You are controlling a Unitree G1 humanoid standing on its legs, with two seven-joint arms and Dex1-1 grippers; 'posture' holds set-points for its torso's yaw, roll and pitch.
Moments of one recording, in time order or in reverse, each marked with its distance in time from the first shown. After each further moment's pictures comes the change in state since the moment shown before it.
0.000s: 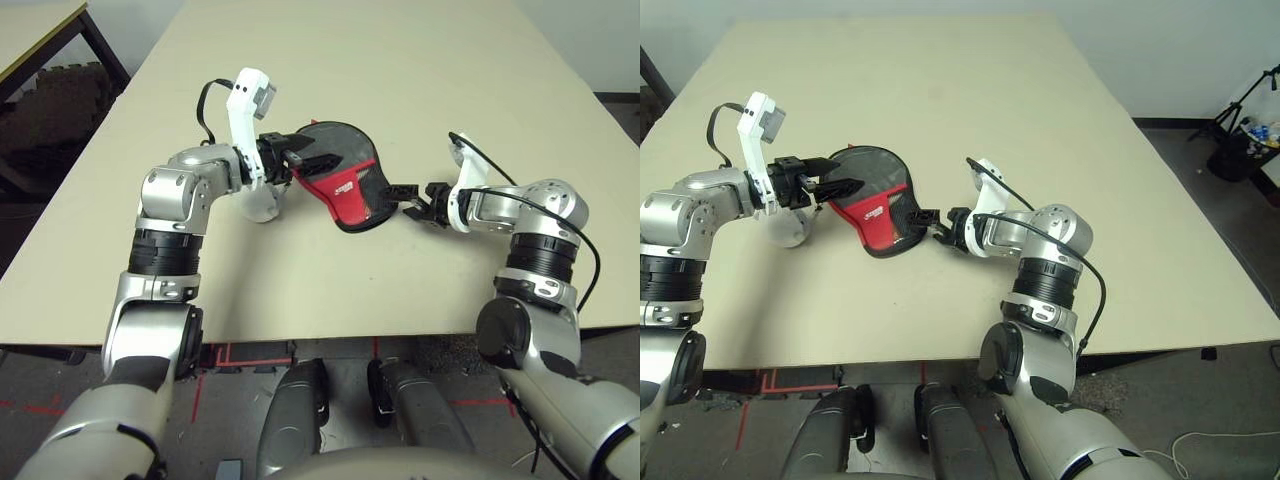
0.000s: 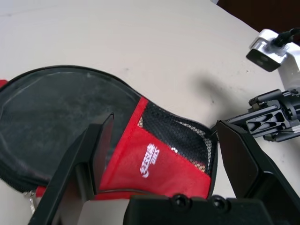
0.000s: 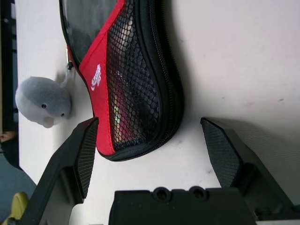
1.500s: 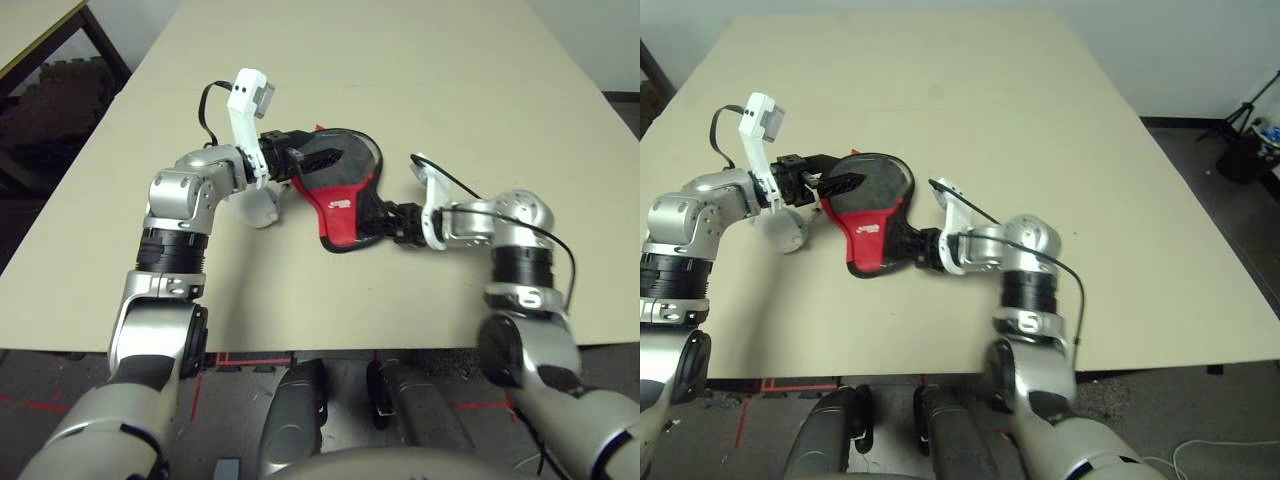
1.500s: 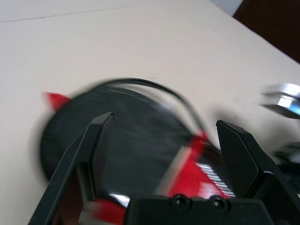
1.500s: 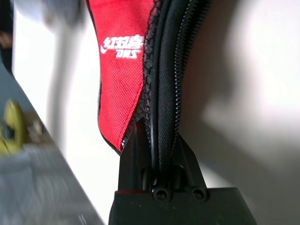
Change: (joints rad) left arm -0.025 -0.003 -0.001 0.106 -0.009 -0.089 0.024; right arm 0.258 -0.345 0.500 -0.174 0.708 0.063 -0.084
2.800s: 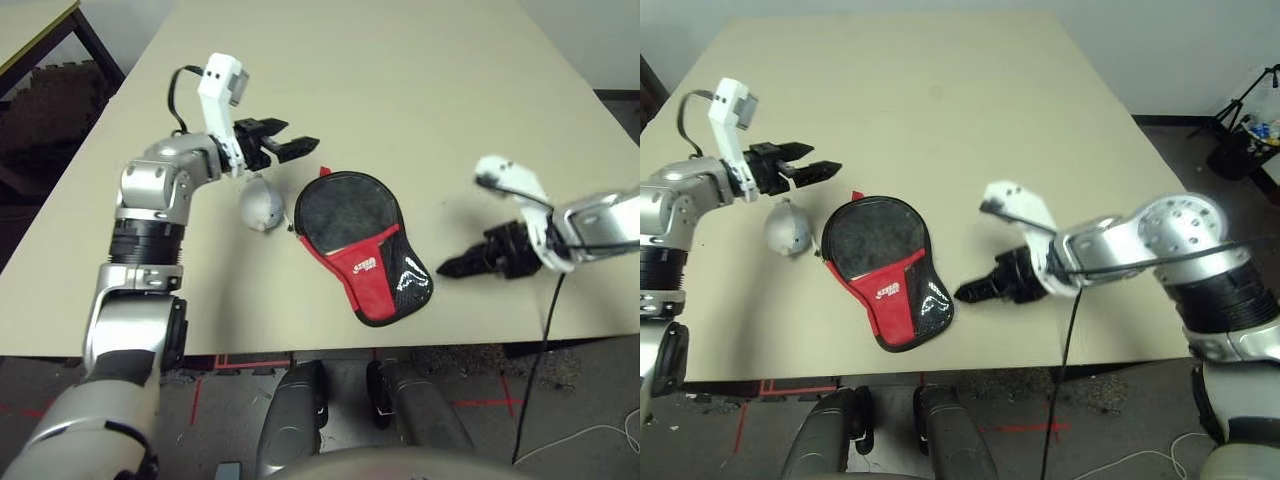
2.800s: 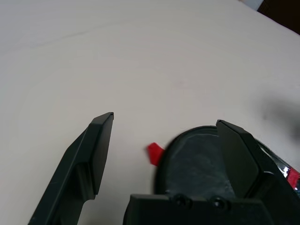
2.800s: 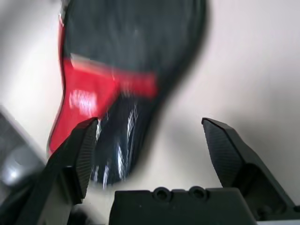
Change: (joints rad) left arm -0.019 0.165 0.025 0.033 0.026 -0.014 -0.037; right arm -0.327 -0.427 0.448 -0.235 0.158 -0.236 0.015
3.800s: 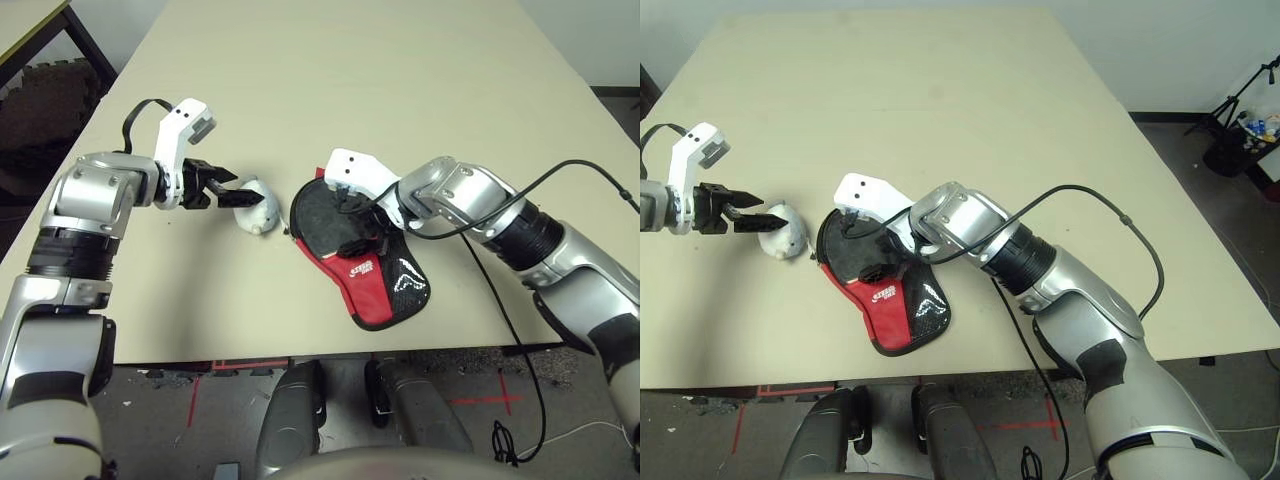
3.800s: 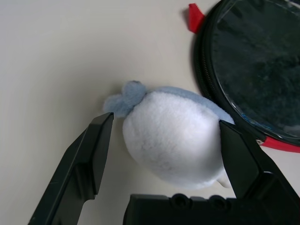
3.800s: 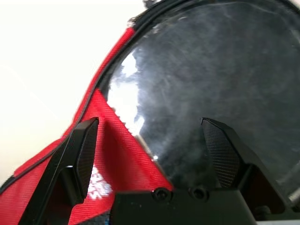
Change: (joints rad) left arm 0.076 0.203 -0.182 0.042 0.133 0.133 -0.226; right arm -0.121 0.397 0.379 0.196 -0.963 -0.258 0.755
